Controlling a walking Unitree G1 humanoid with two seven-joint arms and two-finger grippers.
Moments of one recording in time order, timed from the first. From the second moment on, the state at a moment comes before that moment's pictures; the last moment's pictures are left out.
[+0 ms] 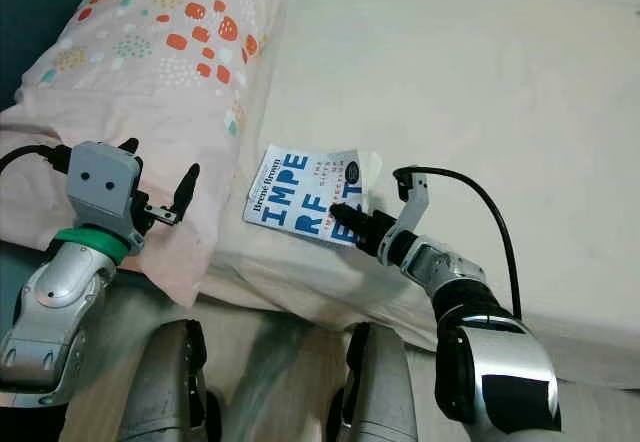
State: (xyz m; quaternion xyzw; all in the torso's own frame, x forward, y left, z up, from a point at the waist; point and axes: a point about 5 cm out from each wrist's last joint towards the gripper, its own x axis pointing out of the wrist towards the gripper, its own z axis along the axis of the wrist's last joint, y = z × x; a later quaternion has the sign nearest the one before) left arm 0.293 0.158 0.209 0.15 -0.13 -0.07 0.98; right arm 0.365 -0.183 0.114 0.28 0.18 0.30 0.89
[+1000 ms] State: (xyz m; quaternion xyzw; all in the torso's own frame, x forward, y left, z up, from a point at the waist) left arm 0.299 0.145 0.196 0.11 -0.11 -0.08 0.98; right arm 0.367 -0.221 0.162 0.12 -0.12 0.11 0.98
